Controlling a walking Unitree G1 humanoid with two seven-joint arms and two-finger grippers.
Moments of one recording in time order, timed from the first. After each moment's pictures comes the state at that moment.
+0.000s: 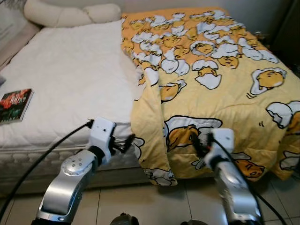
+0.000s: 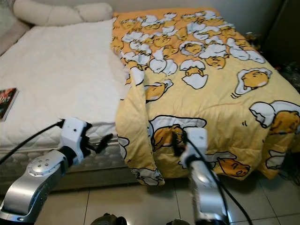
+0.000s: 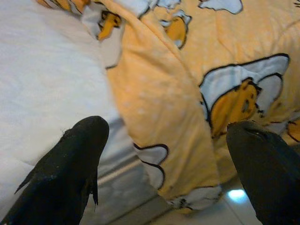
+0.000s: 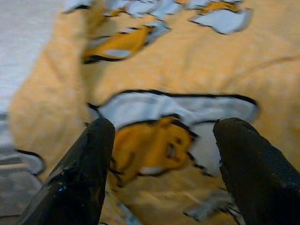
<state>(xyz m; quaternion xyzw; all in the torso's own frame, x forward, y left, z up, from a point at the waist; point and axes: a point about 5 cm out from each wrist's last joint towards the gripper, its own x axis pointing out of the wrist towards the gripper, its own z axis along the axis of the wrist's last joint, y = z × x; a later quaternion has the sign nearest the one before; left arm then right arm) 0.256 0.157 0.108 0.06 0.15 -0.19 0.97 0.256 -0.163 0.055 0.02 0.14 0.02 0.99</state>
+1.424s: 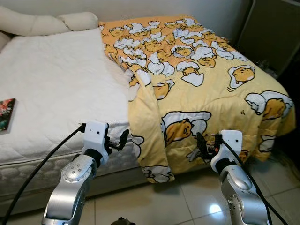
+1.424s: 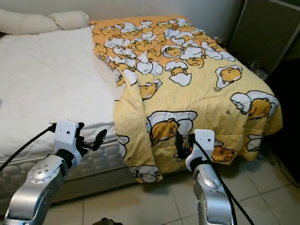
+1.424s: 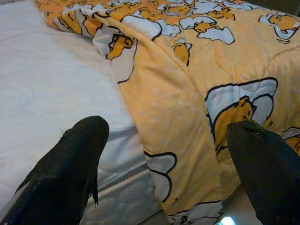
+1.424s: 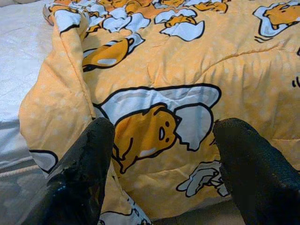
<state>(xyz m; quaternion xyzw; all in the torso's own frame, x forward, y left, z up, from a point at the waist) 0.251 0.161 0.099 0.02 0.12 -0.13 0.98 0.246 -0.163 0.071 0.04 0.13 0.03 0.99</state>
